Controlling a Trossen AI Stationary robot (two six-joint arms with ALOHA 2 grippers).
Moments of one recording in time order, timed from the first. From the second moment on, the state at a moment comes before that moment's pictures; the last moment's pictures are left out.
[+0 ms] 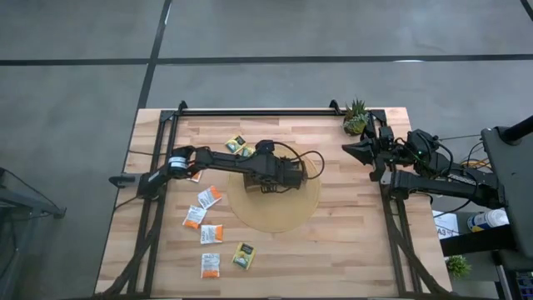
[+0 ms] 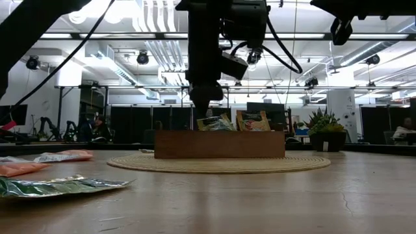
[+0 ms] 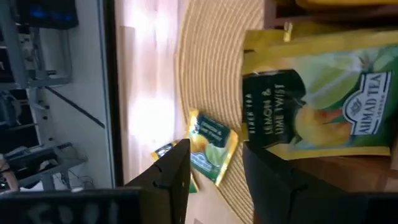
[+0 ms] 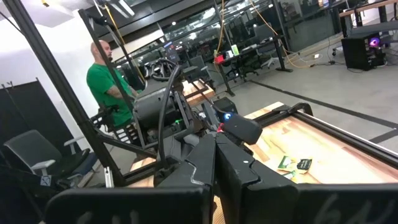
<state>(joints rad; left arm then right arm) -0.03 2.20 1.97 -1.30 -0.68 -0.16 -0.31 0.38 0.46 0.01 -0.21 0.45</state>
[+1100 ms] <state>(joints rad) 0.20 2.20 2.17 -1.23 0.37 -0.17 -0.31 0.38 0.46 0.01 -0.21 0.45</state>
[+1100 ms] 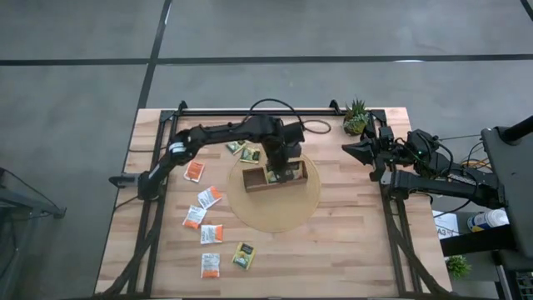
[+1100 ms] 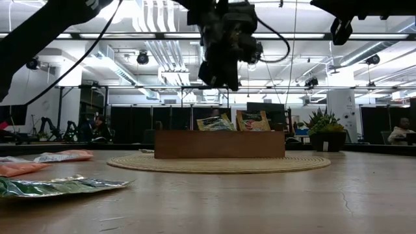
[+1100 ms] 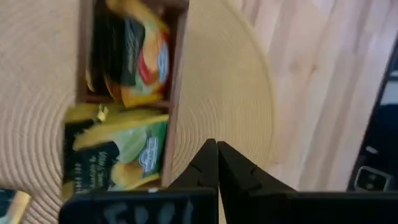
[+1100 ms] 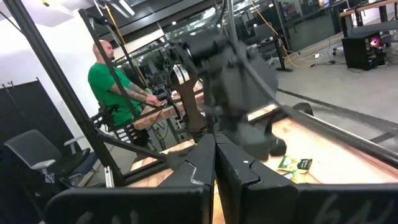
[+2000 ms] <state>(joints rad) 0.18 2.20 1.98 -1.08 0.25 -0.21 -0.31 0.38 0.46 0.01 -0.21 0.45</state>
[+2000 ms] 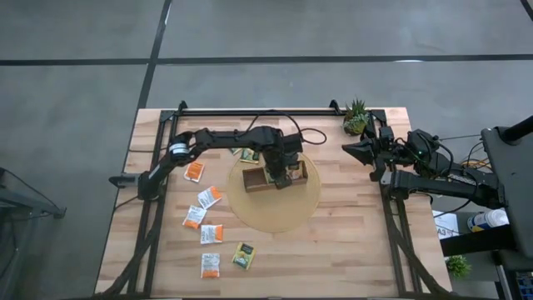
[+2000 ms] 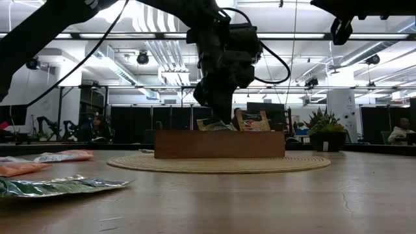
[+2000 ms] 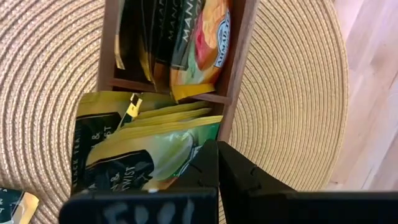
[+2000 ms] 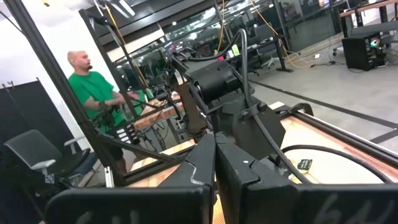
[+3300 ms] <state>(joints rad) 0.10 2.20 1.97 -1.08 0.02 -0.19 -0.31 0.38 0.46 0.01 -0.20 0.44</state>
